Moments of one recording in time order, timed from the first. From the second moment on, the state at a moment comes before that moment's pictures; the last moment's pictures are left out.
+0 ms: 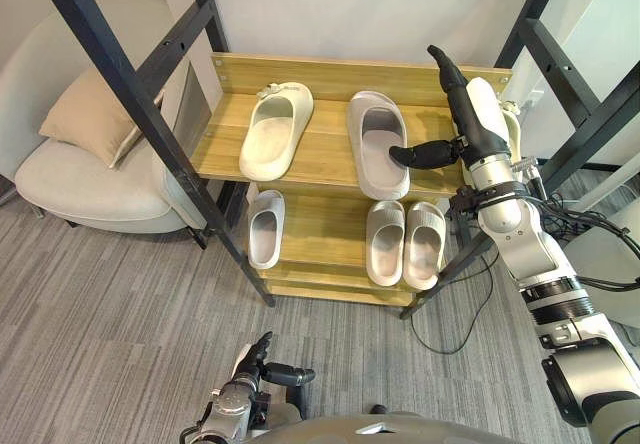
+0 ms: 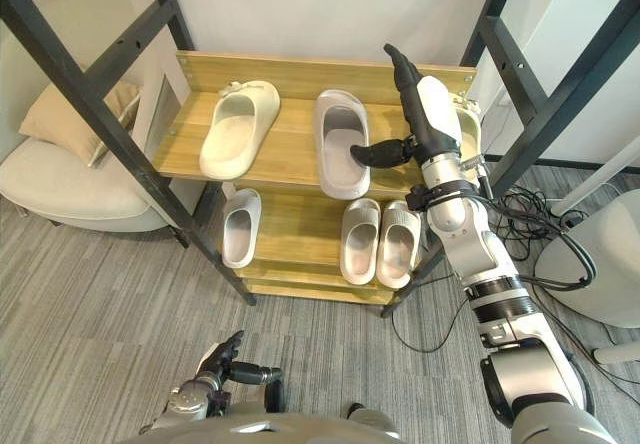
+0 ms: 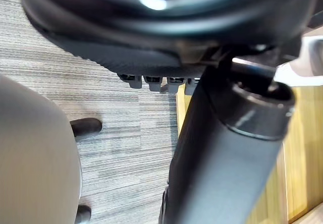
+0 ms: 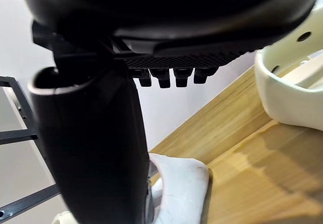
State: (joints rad) left arm 0.04 0.12 -0.13 1.04 -0.03 -0.14 0.02; right arm -0.51 -0.54 0.18 0.23 -0.33 -0.12 -0.20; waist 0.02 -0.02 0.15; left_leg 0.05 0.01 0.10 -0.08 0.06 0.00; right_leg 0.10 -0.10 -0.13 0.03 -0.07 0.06
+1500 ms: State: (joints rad) left arm 0.02 0.15 -0.13 1.00 -0.04 -0.17 0.02; right arm -0.68 -0.51 0.25 0.19 -0.28 -0.11 -0.17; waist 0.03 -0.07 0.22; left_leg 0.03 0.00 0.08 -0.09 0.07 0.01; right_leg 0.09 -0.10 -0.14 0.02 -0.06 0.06
